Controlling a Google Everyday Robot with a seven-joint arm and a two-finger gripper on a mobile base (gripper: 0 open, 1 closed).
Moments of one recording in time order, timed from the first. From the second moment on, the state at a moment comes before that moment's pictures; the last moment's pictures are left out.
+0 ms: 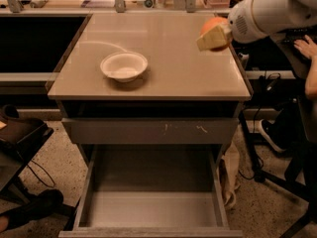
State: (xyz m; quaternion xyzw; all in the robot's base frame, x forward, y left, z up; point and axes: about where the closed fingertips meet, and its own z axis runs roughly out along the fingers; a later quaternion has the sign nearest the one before) arm 0.632 -0.158 0.966 -0.29 0.86 0.08 0.41
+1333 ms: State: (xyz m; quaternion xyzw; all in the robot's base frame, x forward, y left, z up) arm 0.719 -0.175 0.931 -0.26 0.86 0.13 0.41
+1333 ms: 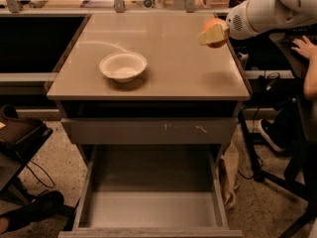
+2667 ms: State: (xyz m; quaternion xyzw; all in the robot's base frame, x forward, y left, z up) arm 0.733 -0.148 0.817 -0.29 0.89 0.17 0.32
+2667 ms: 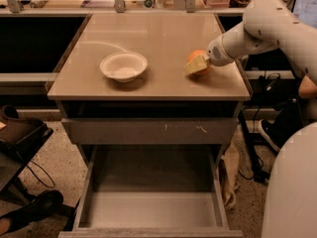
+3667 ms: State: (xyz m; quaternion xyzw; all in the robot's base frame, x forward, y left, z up) arm 0.733 -0.148 0.817 -0.29 0.89 0.17 0.32
